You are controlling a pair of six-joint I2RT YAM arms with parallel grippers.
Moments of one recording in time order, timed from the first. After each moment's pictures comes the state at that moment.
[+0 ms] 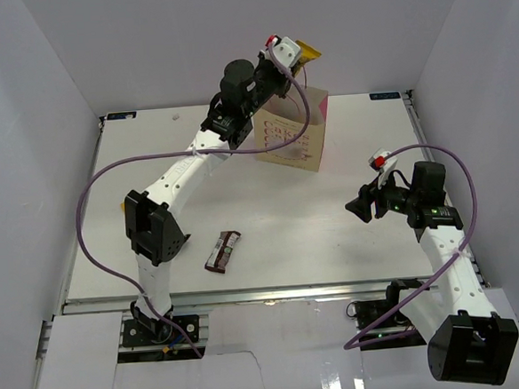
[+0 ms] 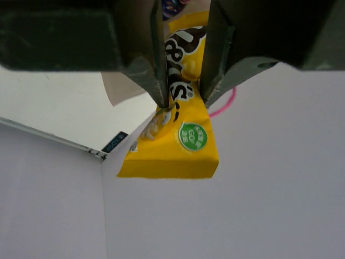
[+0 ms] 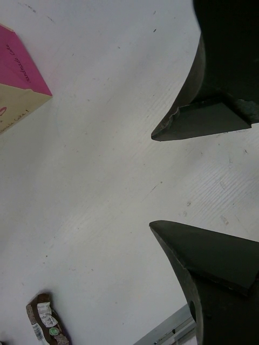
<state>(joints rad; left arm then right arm) -0.65 2.01 2.07 0.12 0.12 0.30 -0.09 0.89 0.66 -0.41 -0.83 -0.39</state>
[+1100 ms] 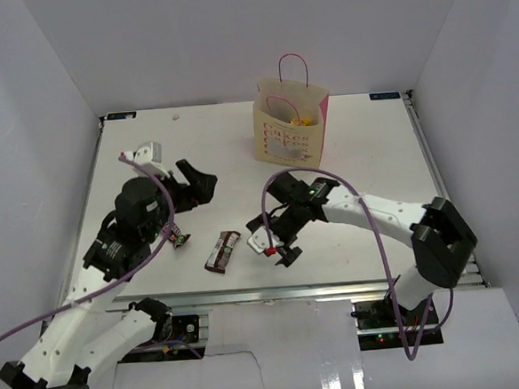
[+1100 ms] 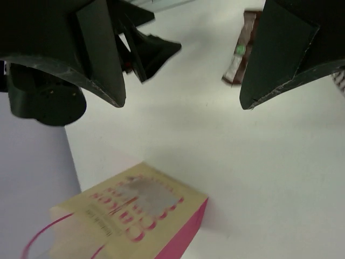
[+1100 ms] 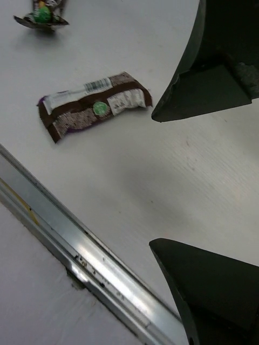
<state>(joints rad) -0.57 0.83 1.02 -0.42 -0.18 -0.57 0.89 1.53 1.11 -0.74 -0.78 -1.37</state>
